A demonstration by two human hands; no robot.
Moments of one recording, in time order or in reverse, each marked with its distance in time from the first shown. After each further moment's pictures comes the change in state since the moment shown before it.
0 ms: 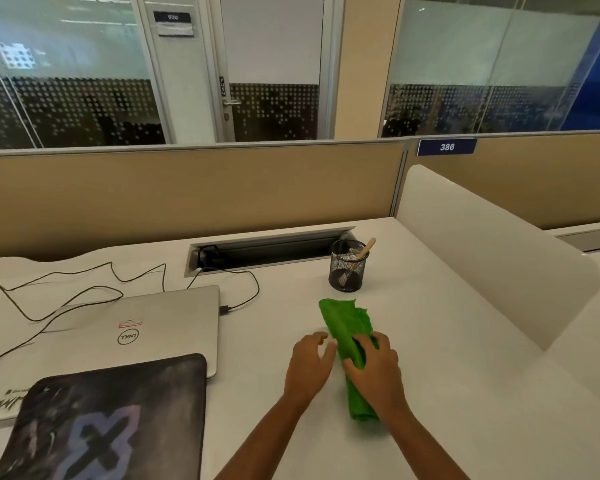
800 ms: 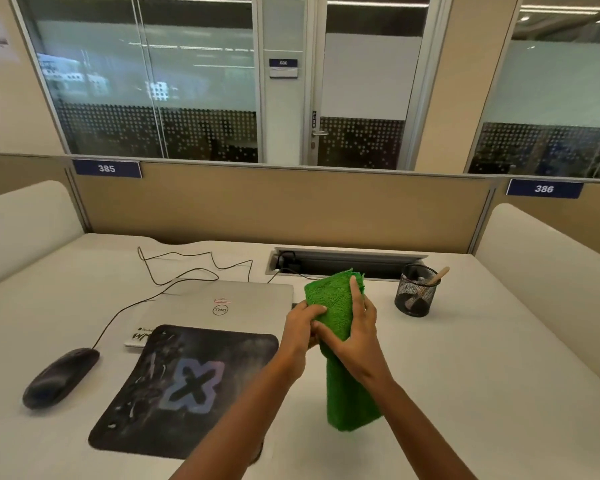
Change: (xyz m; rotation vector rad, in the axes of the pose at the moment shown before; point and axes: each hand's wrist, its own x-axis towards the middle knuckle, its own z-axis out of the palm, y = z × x) left_hand -0.052 0.034 -0.130 -0.869 0.231 -0.217; right_hand -0.039 -0.133 -0.011 0.516 -0.091 -0.482
